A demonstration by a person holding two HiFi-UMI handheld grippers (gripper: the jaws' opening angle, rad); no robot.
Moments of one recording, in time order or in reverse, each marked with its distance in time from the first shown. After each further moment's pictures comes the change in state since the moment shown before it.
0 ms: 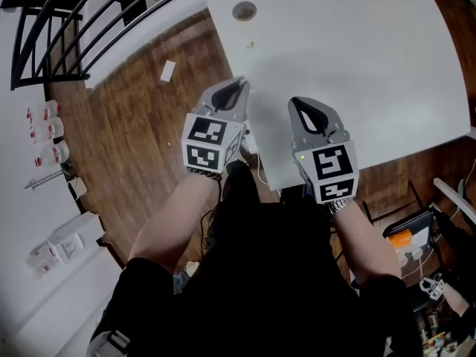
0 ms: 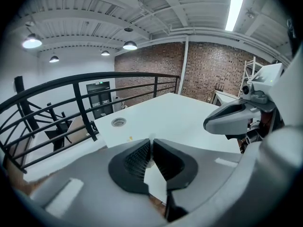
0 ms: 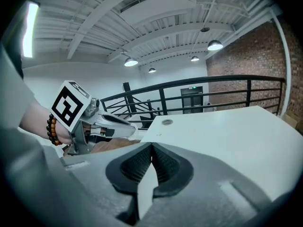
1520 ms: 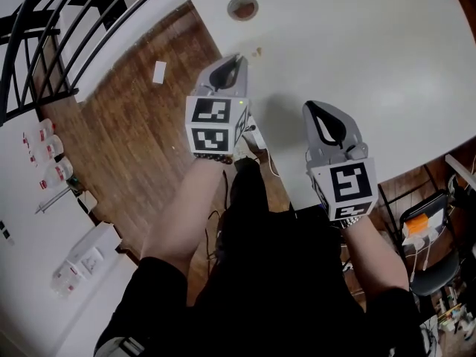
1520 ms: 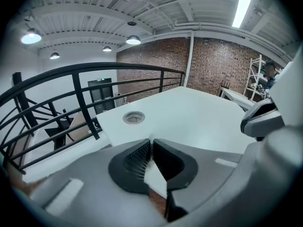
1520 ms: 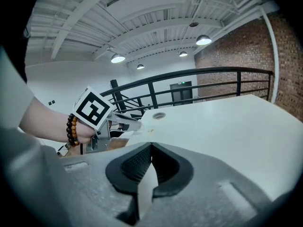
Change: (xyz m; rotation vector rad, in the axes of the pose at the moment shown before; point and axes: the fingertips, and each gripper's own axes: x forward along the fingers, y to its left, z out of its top) left arm 0.100 0.090 -0.013 -0.013 0.041 0.022; right arm 0.063 -0.026 -0.018 0.093 0.046 -0.120
